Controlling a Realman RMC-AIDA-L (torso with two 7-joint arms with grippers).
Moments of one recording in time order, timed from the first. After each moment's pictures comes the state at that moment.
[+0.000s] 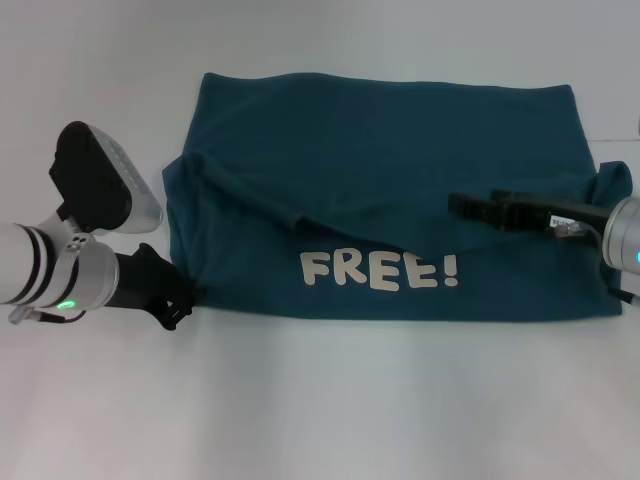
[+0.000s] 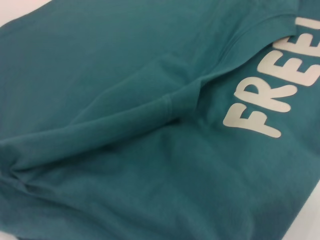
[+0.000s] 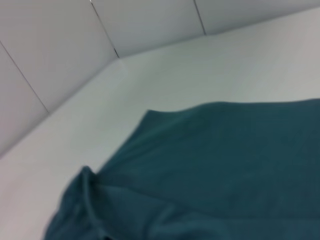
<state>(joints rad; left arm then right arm) -0.65 -2.15 0.98 0.83 2.52 1.02 -1.69 0.42 2.09 -1.22 -0.93 -1.79 -0.81 2.10</state>
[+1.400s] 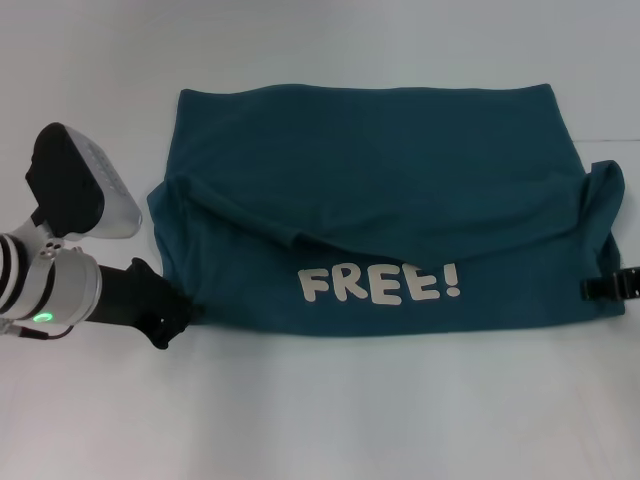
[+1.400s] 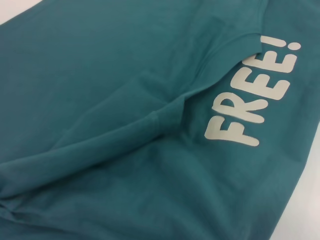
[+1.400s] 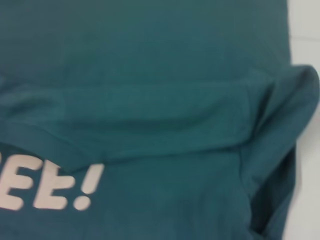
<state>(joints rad) -0.58 -2.16 0.96 1.00 2.52 1.22 -1.73 0.28 2.10 -1.37 -1.59 -2.80 -1.26 3.00</state>
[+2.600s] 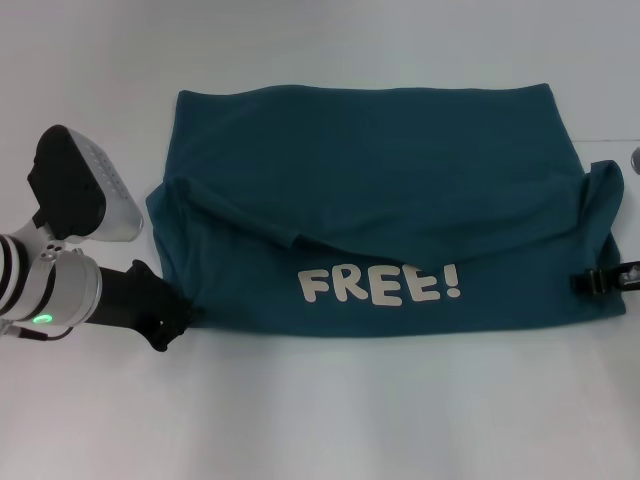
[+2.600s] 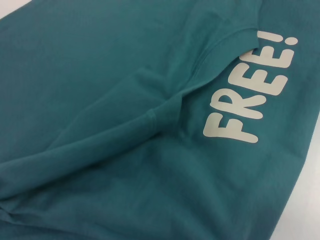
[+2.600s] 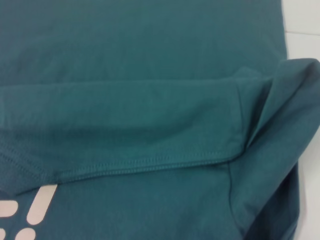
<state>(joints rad) -0.58 -2.16 0.97 1.00 2.53 1.22 -1.73 0.42 2.09 -1.31 -1.19 -2.80 -0.97 2.91</state>
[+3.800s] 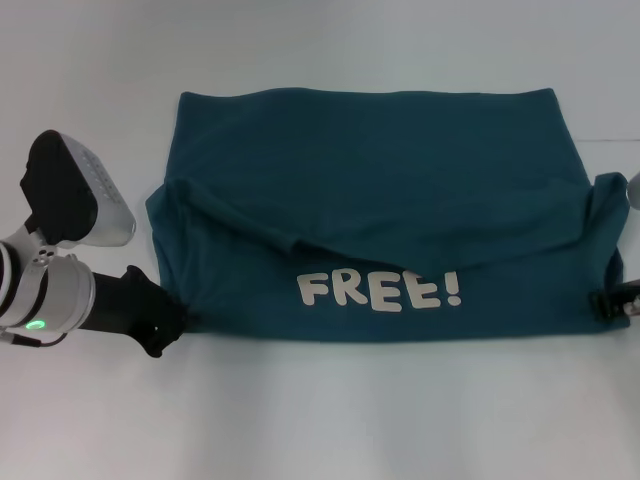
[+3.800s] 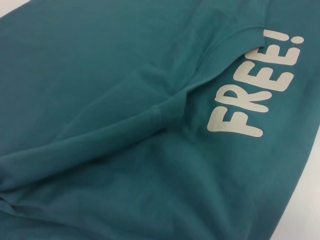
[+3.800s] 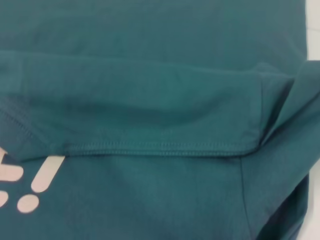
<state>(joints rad) -0.57 -2.16 0.96 1.01 2.53 1.23 -1.73 0.33 2.10 -1.37 -1.26 -2.79 -0.96 2.82</state>
